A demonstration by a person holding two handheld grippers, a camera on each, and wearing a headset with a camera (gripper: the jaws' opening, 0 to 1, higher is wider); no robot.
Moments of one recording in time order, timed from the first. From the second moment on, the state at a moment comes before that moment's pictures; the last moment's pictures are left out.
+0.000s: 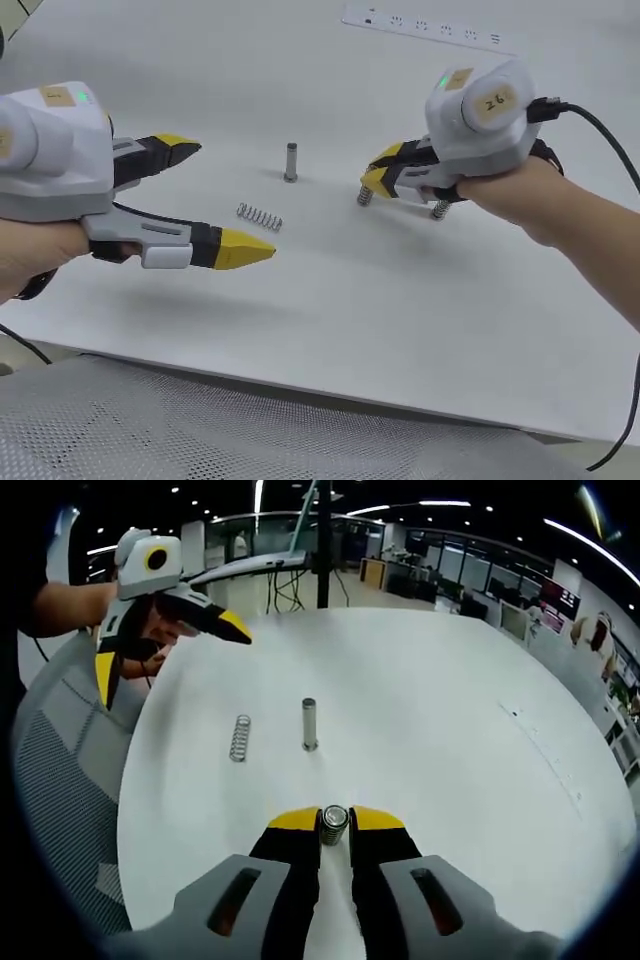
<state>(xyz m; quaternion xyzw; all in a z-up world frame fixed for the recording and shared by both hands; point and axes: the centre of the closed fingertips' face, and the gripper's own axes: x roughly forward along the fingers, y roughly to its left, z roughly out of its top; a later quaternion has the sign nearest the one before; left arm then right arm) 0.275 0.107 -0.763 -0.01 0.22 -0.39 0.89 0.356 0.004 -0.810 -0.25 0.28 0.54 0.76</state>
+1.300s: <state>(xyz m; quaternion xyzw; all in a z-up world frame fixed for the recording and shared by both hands) 0.274 0.105 -0.761 -0.01 0.22 -0.39 0.89 0.357 0.002 -0.808 -0.23 0.29 0.53 0.77</state>
